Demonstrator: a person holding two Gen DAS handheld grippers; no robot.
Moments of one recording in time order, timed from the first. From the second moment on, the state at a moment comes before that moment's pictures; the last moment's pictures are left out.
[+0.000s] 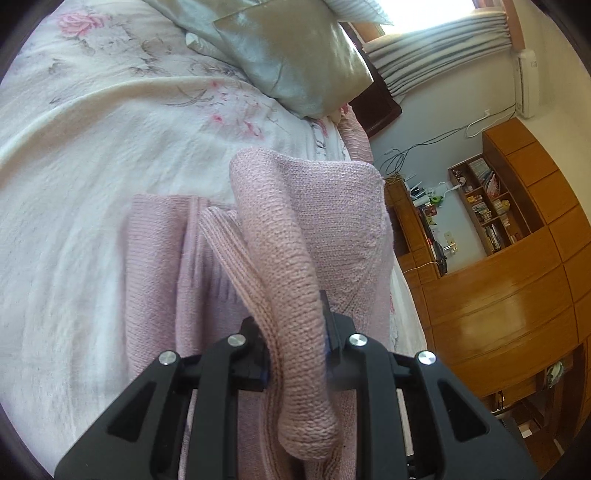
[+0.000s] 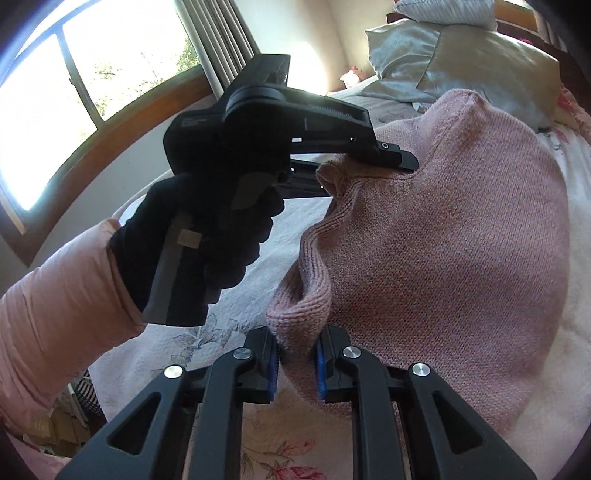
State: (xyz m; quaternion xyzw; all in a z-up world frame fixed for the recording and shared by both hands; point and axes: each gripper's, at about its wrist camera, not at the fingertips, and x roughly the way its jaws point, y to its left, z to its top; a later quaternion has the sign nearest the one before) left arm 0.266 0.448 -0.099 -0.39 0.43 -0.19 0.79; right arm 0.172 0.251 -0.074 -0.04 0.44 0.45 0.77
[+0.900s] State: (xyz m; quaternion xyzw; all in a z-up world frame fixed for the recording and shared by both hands) left arm 0.284 0.468 -0.107 -0.43 0.43 -0.14 0.78; right arm 0.236 0.138 -0.044 0.09 0.42 0.36 0.83
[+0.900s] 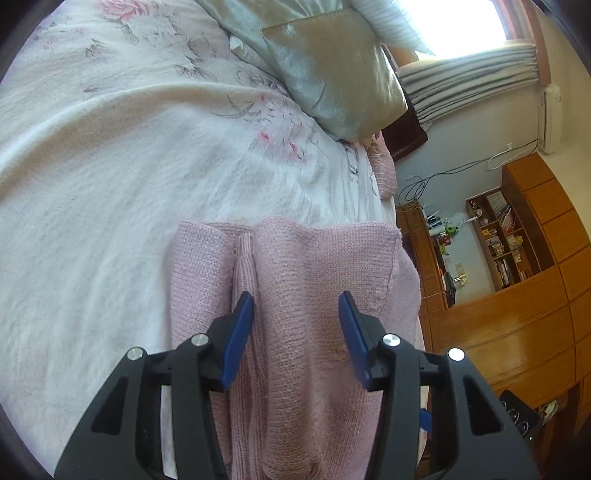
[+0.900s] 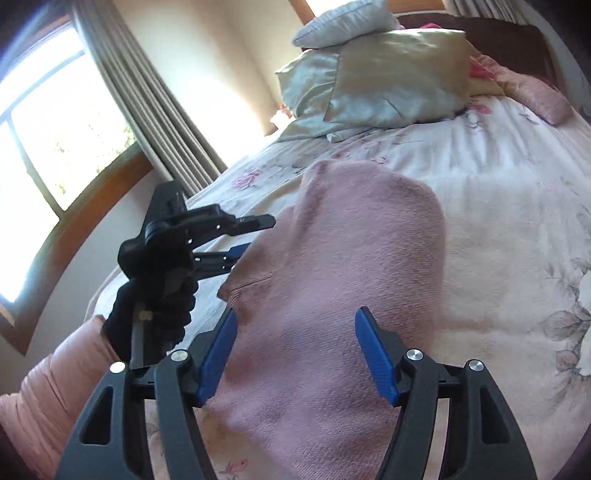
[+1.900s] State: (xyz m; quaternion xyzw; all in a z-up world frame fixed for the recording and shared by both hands) left arm 0.126 0.431 -0.070 -0.32 0.44 -0.11 0.83; right arm 0.185 0.097 -0.073 0.08 0.43 0.29 0.85
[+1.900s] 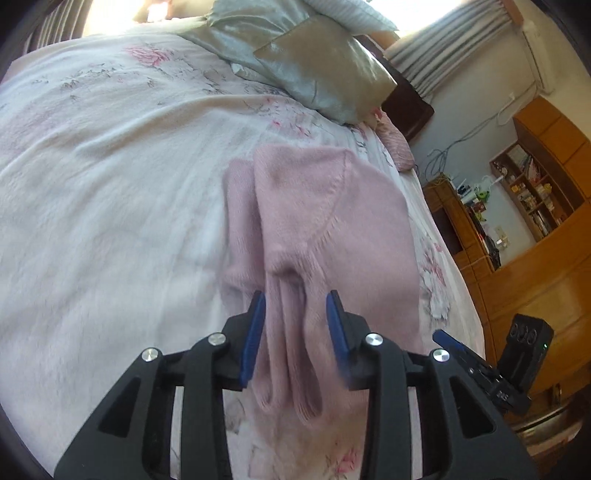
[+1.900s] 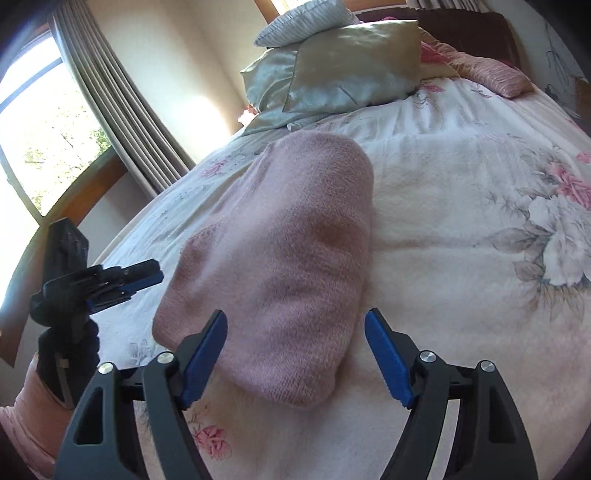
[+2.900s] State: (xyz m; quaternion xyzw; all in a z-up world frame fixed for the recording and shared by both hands) left arm 0.112 0.436 -0.120 -0.31 0.48 -0.12 0.81; right arm 0.187 0.108 -0.127 0.09 0.50 0.25 0.82
